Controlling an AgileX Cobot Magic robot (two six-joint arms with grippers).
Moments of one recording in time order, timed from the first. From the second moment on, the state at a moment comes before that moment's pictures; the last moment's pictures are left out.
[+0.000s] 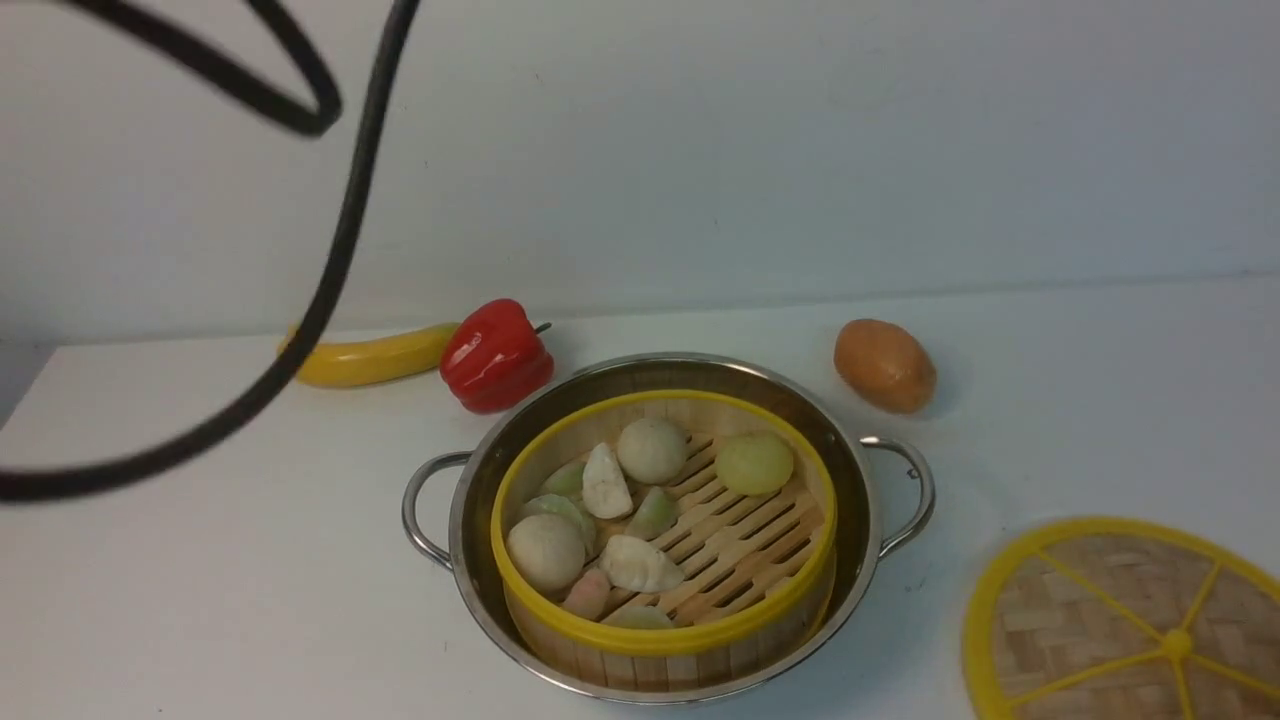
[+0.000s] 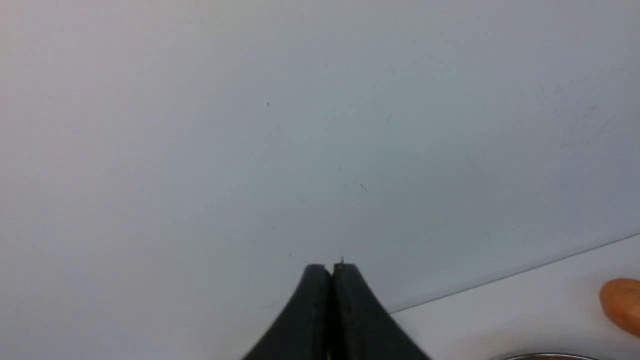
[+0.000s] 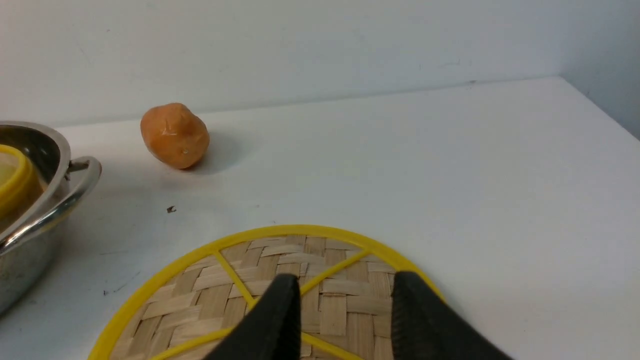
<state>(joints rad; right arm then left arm) -0.04 -0.01 0.02 0.00 0.39 0.12 -0.50 1.20 -1.35 0.60 0.64 -0.43</state>
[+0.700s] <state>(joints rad) -0.04 -0.01 0.02 0.00 0.39 0.12 0.01 0.20 -0.07 0.43 -0.07 -0.56</state>
